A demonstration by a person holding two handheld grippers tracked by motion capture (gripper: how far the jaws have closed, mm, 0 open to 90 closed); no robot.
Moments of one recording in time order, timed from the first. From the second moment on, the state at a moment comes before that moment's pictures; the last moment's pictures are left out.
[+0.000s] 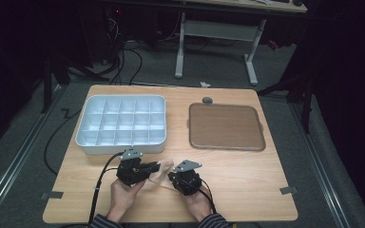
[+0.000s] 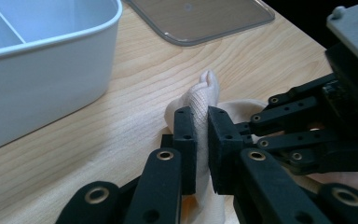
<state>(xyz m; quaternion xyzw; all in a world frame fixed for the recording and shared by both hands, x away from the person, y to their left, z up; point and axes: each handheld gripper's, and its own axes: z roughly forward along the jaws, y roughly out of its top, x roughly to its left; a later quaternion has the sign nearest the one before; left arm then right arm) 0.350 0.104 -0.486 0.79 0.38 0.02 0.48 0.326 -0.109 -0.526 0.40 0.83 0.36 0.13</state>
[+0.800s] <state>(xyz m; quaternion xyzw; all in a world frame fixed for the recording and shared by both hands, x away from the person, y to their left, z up) 0.354 0.099 -0.492 0.79 0.39 0.03 0.47 0.322 -0.112 -0.509 0.38 0.83 0.38 0.15</state>
